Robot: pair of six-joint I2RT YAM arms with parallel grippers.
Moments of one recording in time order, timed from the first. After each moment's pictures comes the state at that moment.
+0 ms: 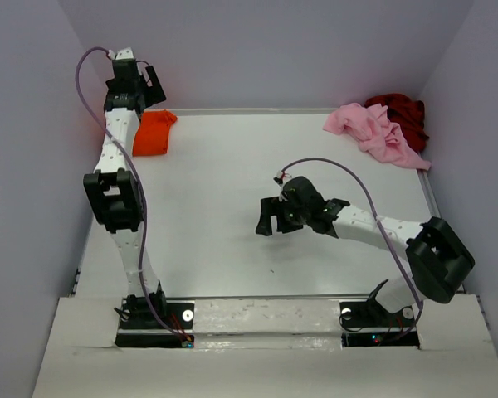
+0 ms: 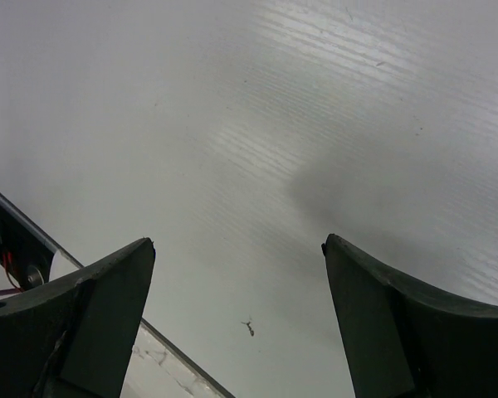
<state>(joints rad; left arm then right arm) 0.09 2.17 2.17 -0.51 -0.10 -0.25 0.77 1.49 0.87 -0.16 -0.19 0.56</state>
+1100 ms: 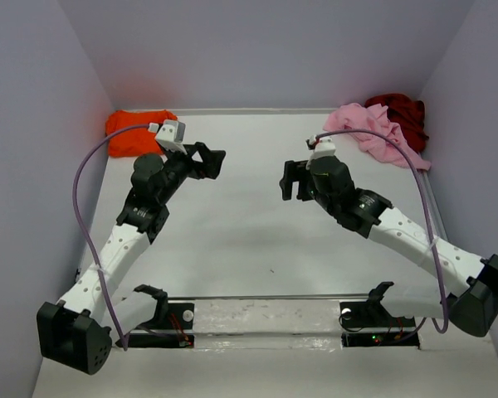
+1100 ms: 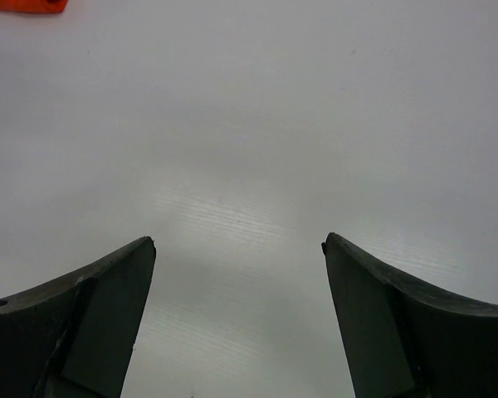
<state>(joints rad) -0.32 1.02 0.83 0.18 0.19 -0.31 0.77 1.20 1.05 -0.33 0.37 0.40</state>
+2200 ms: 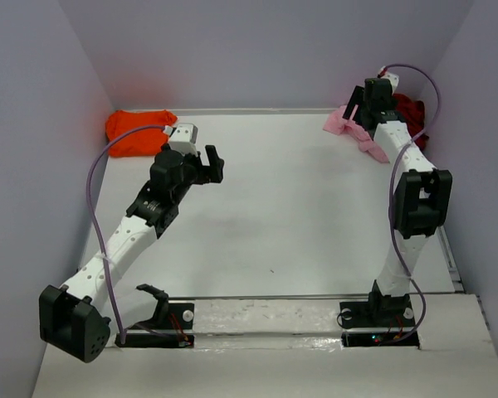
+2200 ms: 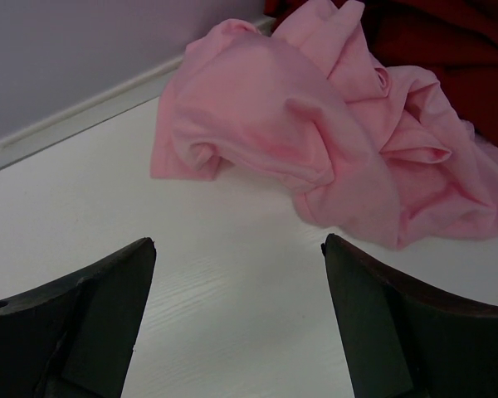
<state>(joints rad) -0.43 1.07 0.87 -0.03 -0.10 -0.26 0.06 1.96 1.78 -0.35 0.34 0.33</state>
